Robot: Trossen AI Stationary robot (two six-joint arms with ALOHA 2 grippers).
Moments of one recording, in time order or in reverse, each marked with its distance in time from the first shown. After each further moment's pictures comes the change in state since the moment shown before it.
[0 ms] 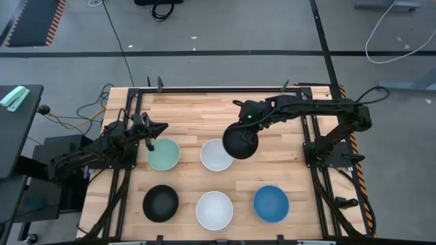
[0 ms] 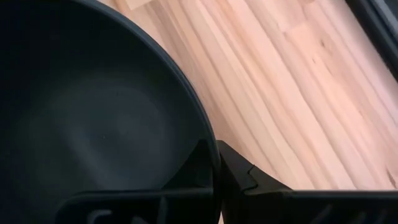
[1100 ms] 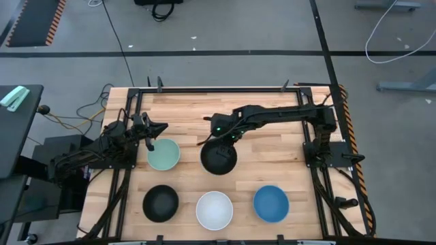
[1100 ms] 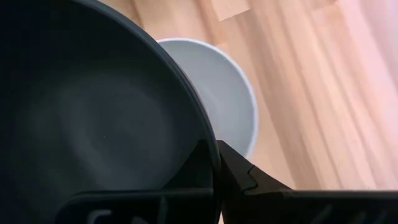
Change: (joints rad) left arm 0.000 0.000 0.000 0.002 0.000 0.000; right arm 0.076 0.397 0.353 -0.006 -0.166 -0.032
